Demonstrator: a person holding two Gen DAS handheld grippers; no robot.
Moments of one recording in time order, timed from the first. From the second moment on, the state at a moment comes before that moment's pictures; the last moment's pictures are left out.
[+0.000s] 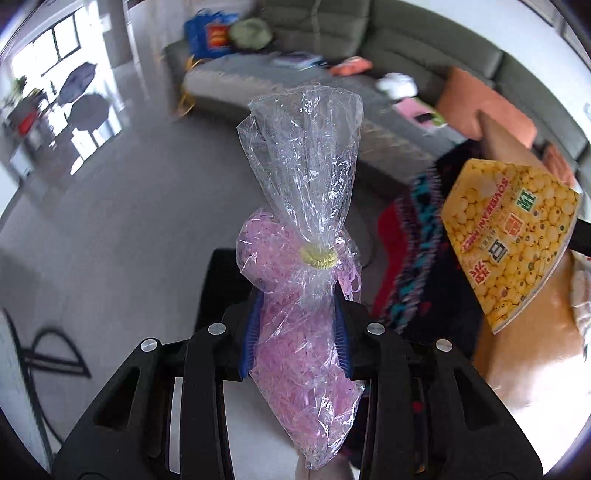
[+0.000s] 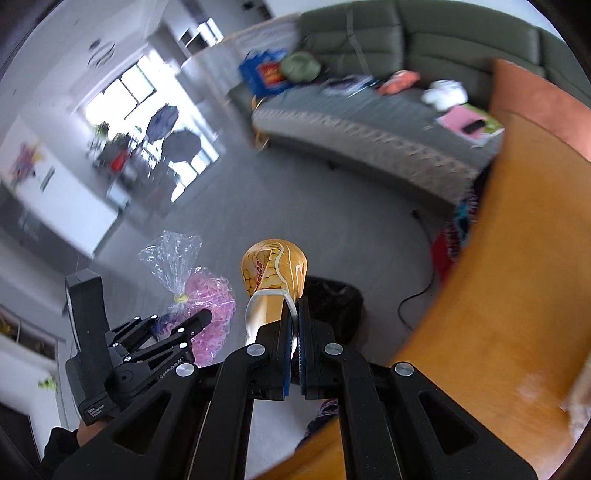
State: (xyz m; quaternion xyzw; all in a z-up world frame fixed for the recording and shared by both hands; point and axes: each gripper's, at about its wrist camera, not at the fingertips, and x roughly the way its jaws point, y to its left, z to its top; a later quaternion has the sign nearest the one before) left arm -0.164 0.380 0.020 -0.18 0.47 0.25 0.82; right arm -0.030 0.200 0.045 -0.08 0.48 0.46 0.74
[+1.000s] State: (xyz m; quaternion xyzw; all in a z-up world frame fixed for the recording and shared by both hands) left arm -0.142 0.383 0.043 -0.15 0.47 0.26 0.83; right arm -0.021 0.214 0.061 -0.09 0.47 0.43 0.76
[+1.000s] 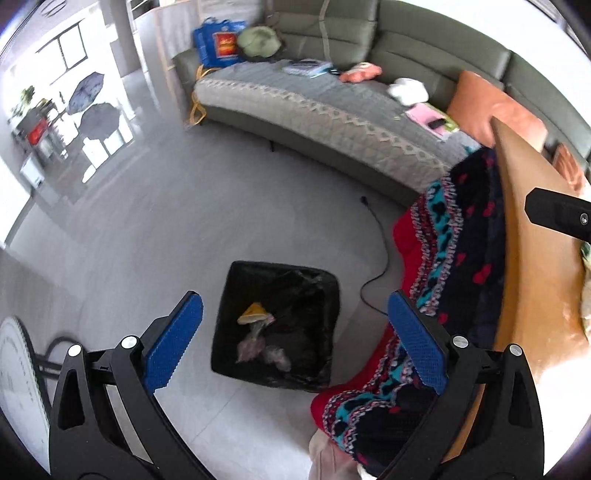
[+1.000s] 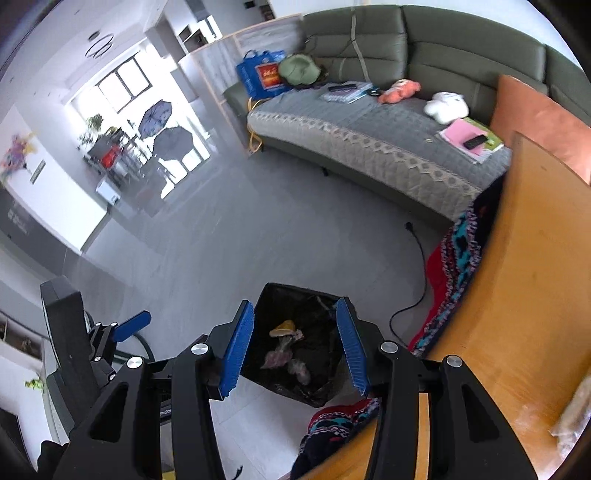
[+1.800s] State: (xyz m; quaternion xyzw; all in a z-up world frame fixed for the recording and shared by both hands) left arm -0.006 0.143 0.071 -0.04 0.47 0.03 0.88; right arm 0.071 -0.071 0.078 0.02 0.45 0.25 0.86
